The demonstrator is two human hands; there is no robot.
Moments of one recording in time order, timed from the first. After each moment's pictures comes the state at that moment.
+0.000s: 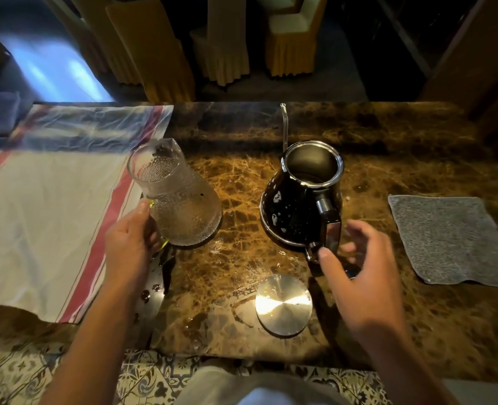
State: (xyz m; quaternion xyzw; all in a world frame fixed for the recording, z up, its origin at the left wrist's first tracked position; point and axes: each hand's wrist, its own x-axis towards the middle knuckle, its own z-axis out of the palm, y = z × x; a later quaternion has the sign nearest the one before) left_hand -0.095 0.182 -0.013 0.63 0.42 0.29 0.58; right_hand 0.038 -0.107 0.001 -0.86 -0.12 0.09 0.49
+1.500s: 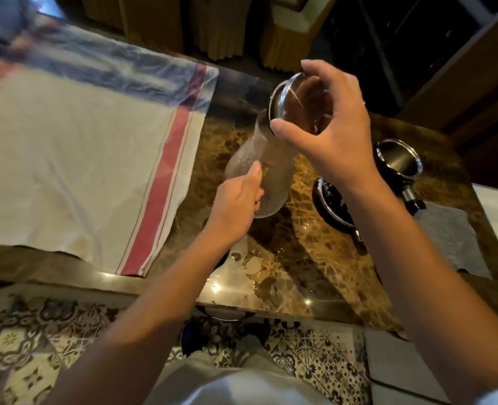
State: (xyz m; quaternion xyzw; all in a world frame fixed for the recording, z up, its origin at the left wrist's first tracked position) left_hand -0.118 0.213 -0.014 0.65 0.20 0.18 0.71; right_hand 0.011 0.125 0.088 -0.82 -0.43 -0.08 0.37
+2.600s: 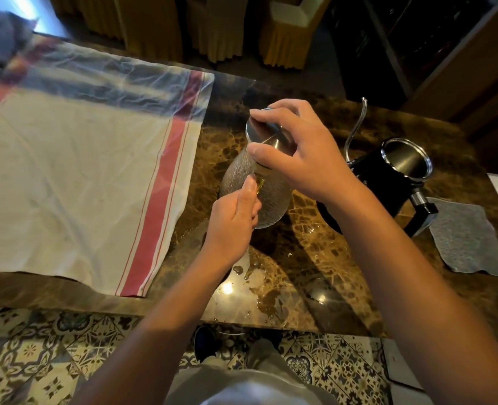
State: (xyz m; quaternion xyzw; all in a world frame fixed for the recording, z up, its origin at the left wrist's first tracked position) left_hand -0.114 0.211 -0.024 0.66 0.20 0.21 0.69; right_hand 0.025 0.143 0.057 -0.82 -0.47 0.03 0.32
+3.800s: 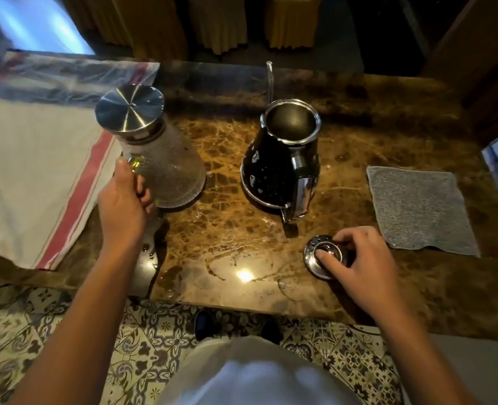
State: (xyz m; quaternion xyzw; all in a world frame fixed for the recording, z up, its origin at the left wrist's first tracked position) left_hand -0.087 0.141 -0.016 0.62 0.41 0.33 0.58; right_hand 0.072 -0.186 -0.058 -0.93 -0.23 0.11 0.26
